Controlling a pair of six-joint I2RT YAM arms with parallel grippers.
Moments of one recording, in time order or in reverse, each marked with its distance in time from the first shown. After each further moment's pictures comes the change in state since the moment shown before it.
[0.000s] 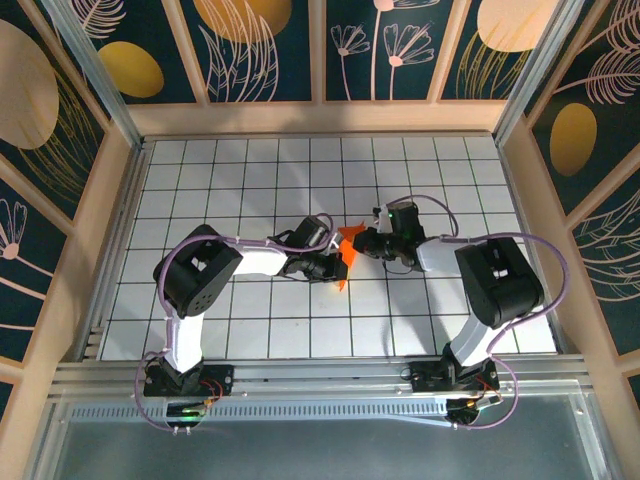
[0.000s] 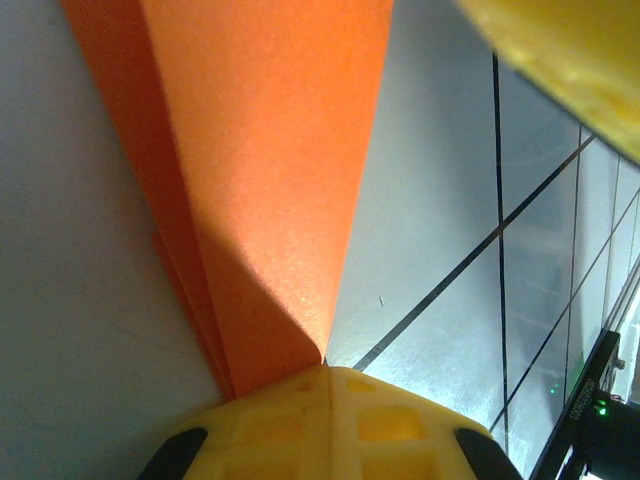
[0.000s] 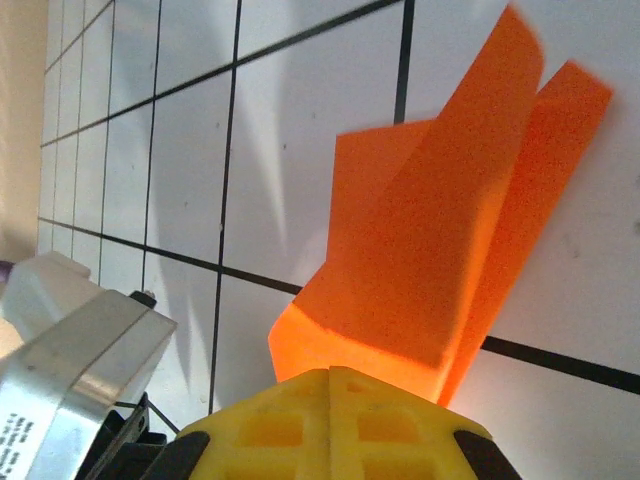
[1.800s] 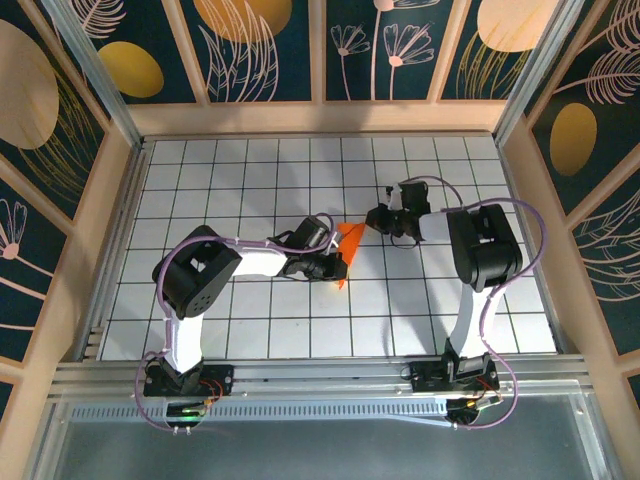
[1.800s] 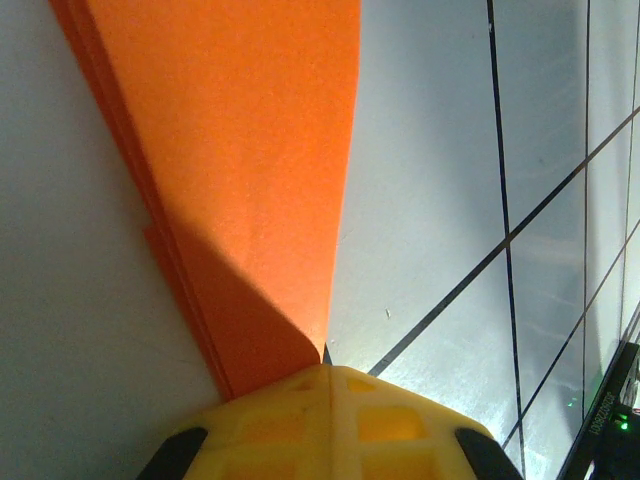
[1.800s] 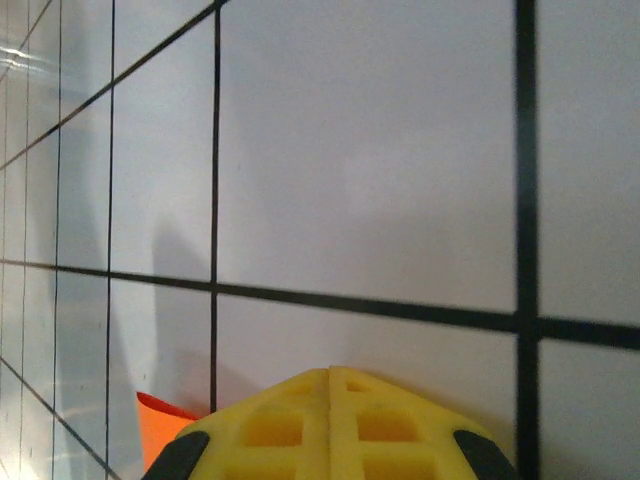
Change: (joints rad) left arm -0.004 -0.009 -0.012 0.015 -0.042 0.018; right arm -0.181 0.282 0.291 -0.068 0.004 -0.093
